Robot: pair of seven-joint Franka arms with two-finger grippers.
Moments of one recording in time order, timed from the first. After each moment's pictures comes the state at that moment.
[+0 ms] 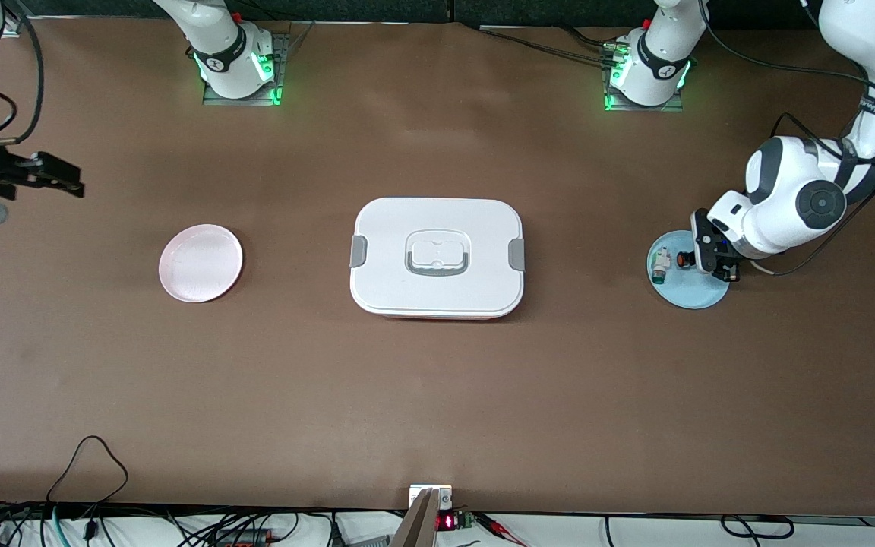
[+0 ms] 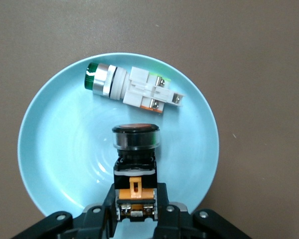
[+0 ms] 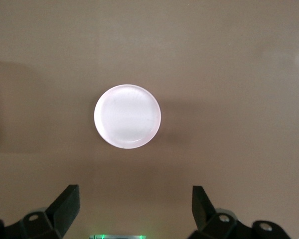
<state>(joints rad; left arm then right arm) 0.50 0.33 -0.39 -2.27 0.27 2.44 1.41 -0.10 0.10 0.09 -1.53 -0.09 1.52 -0.07</state>
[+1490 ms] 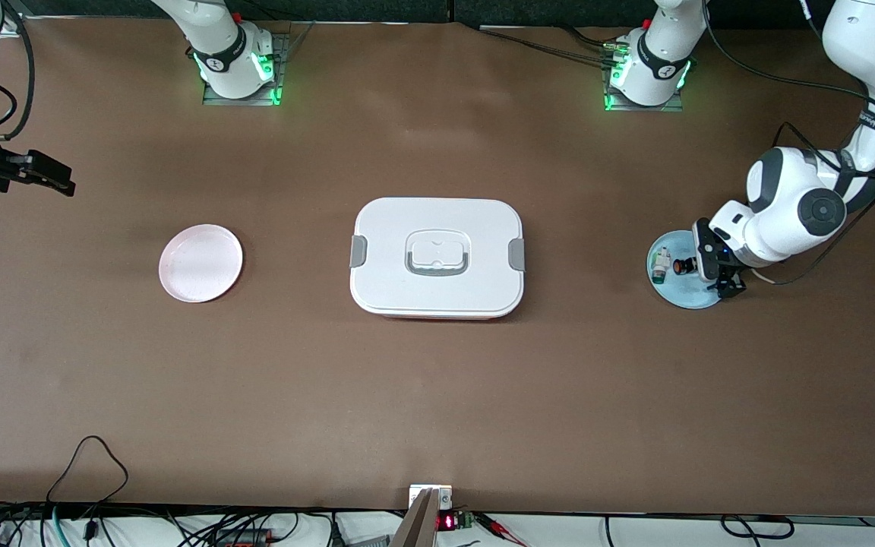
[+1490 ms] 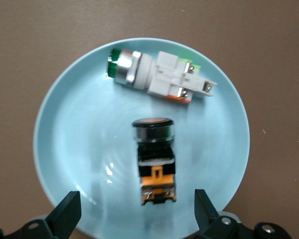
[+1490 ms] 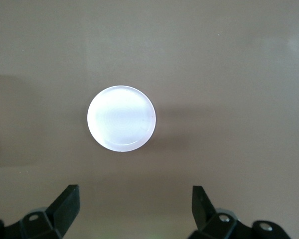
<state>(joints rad) 0.53 0.39 -0.40 -2.21 0.30 2.45 1.39 0.00 0.00 -0.06 -1.69 -0.07 1.62 -0.02</state>
